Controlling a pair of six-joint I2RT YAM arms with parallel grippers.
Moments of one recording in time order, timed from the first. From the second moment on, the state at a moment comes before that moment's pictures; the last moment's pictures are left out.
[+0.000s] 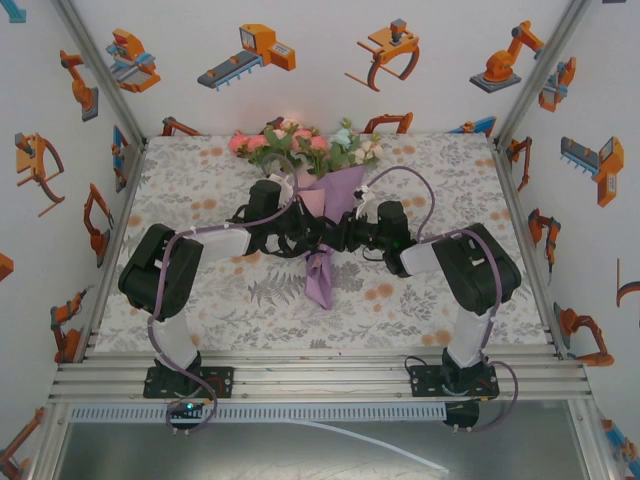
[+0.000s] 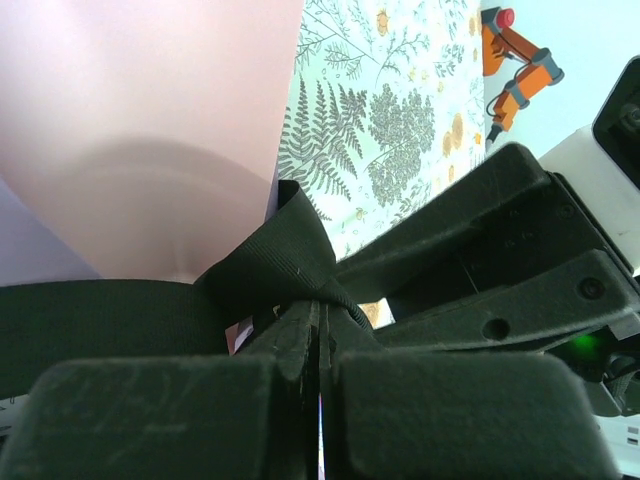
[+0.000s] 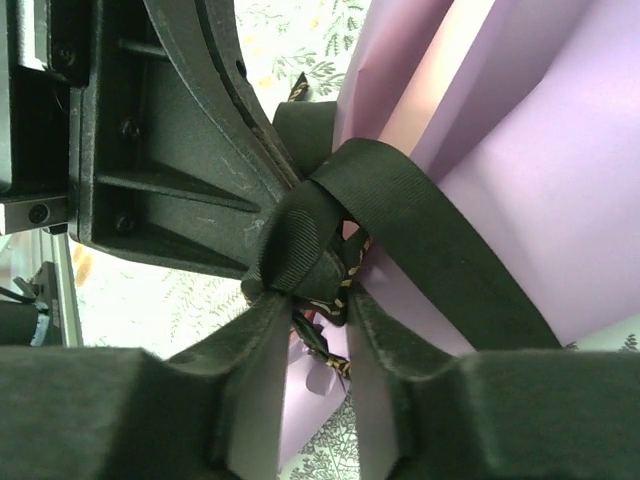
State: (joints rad) left arm -0.57 1.82 0.99 0.33 0.49 -0.82; right arm 0.48 1.86 0.74 0.85 -0.63 0.47
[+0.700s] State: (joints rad) left arm -0.49 1.47 0.98 -0.14 0.09 -0.71; right arm 0.48 1.86 0.72 0.87 -0.61 0.48
